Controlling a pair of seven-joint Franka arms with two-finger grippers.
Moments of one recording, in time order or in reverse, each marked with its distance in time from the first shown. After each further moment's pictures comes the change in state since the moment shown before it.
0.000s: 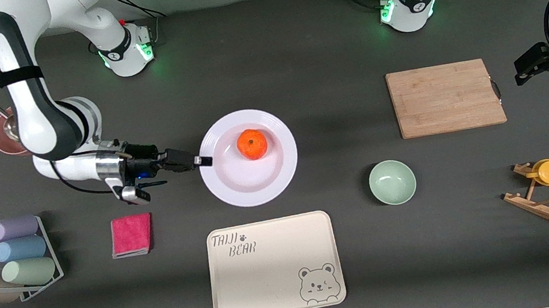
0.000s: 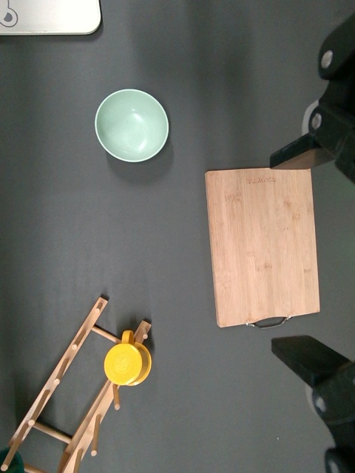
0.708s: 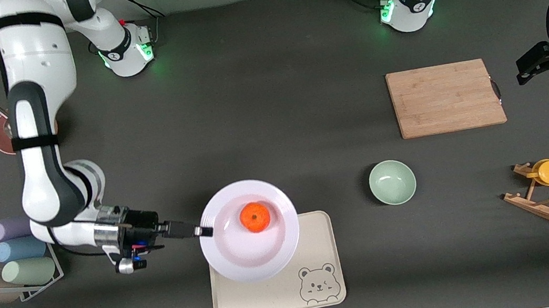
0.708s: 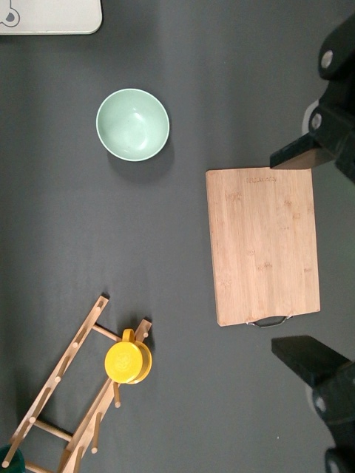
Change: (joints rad) left arm -0.005 -0.002 0.007 0.002 -0.001 -0.001 0.004; right arm -0.166 0.482 0.007 0.542 0.073 -0.070 0.056
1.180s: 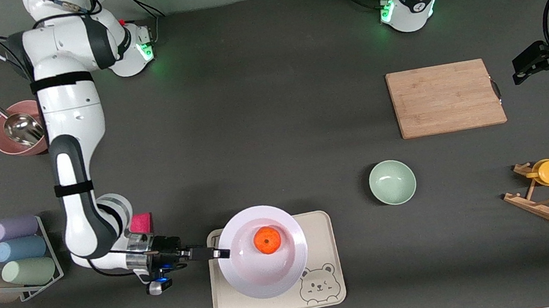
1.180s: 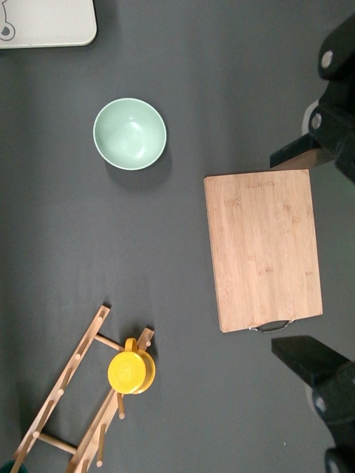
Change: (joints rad) left arm -0.005 0.000 0.003 -0.002 -0.023 0.000 0.020; right arm -0.100 0.296 0.108 0.271 0.043 -0.009 -0.023
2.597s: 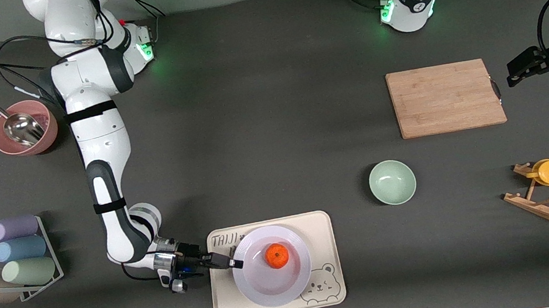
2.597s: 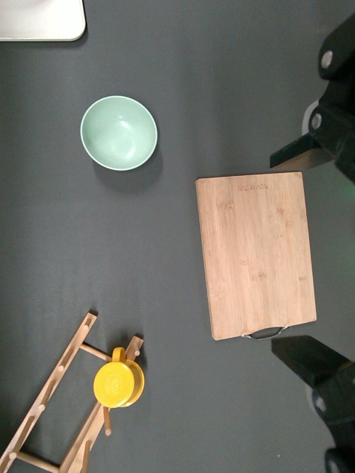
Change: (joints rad) left arm 0.000 0.002 0.008 -0.047 -0.009 0.011 0.002; right arm -0.062 0.244 0.130 0.201 0.030 0.176 -0.289
